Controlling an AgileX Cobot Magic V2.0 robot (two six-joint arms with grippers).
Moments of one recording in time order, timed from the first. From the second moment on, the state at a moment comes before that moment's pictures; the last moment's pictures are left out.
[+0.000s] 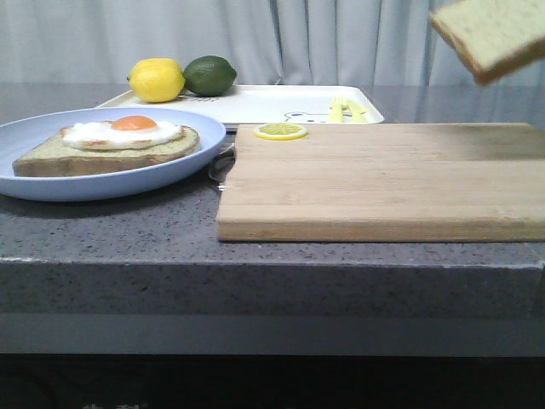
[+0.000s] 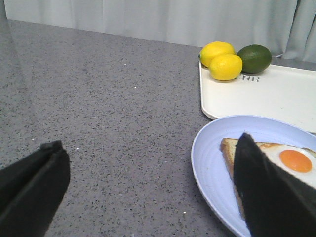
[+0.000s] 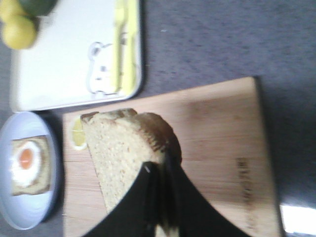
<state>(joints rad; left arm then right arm) 0.01 0.57 -0.48 -0.01 0.23 -0.07 -0.41 1.54 -1.51 0.84 1.23 -0.27</state>
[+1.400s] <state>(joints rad) 0.01 0.57 -0.48 -0.01 0.23 -0.07 0.53 1.90 -1.51 1.22 0.51 -0.27</state>
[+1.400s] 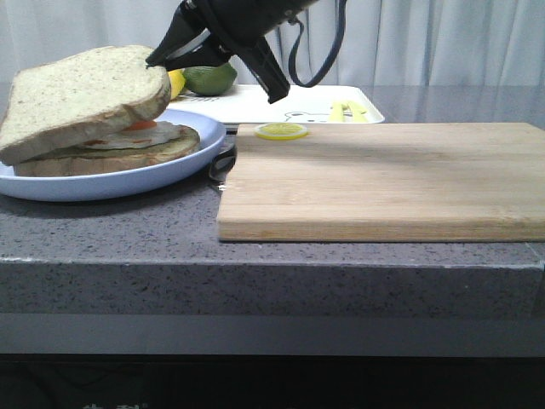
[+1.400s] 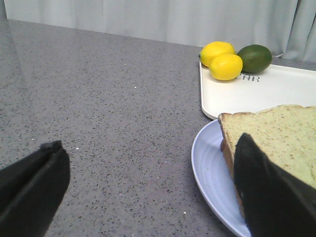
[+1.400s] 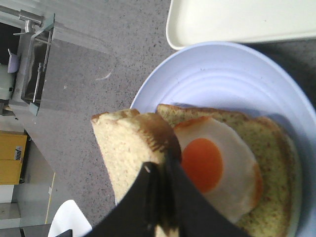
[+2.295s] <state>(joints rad) 0.01 0.57 -0.48 -0.01 0.23 -0.07 0.48 1.91 -1.51 1.17 0.63 -0.27</state>
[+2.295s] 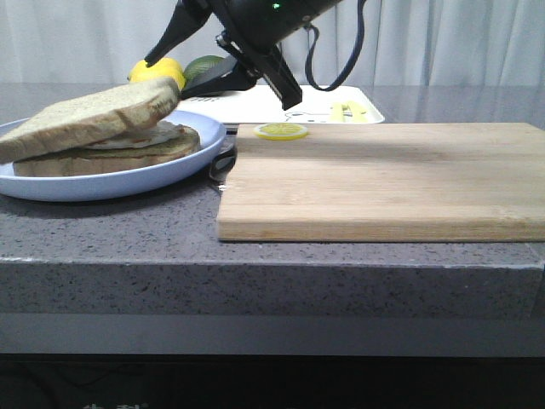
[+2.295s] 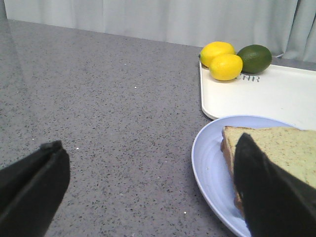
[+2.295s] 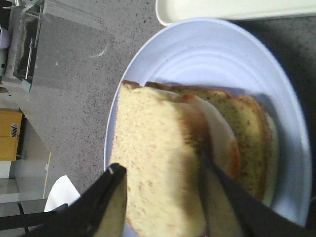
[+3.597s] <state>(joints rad) 0.01 0.57 -0.48 -0.01 0.23 -0.07 0.24 1.36 -1.55 -0.17 1.24 0.11</state>
